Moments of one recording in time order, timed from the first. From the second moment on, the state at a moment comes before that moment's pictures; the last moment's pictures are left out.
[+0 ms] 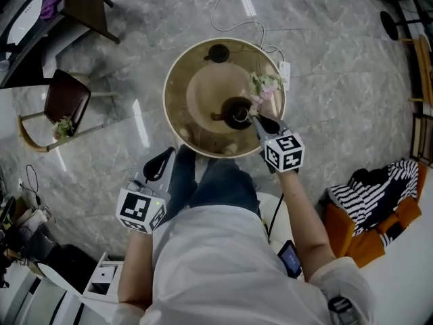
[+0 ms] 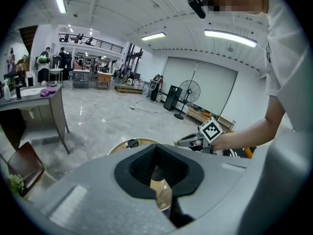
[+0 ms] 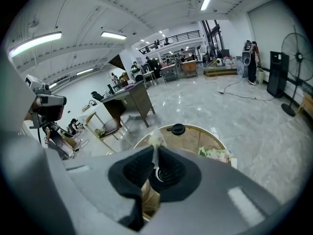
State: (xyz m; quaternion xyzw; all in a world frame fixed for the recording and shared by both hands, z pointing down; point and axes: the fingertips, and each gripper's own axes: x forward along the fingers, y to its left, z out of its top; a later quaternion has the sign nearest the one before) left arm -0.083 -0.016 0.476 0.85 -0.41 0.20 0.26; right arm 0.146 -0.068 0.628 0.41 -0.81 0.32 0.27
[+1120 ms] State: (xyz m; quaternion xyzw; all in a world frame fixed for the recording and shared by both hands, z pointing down) left arm -0.119 -0.020 0.508 0.84 -0.40 0.23 0.29; right arm 0.122 -0.062 0.760 0.36 -0.76 0.31 0.44
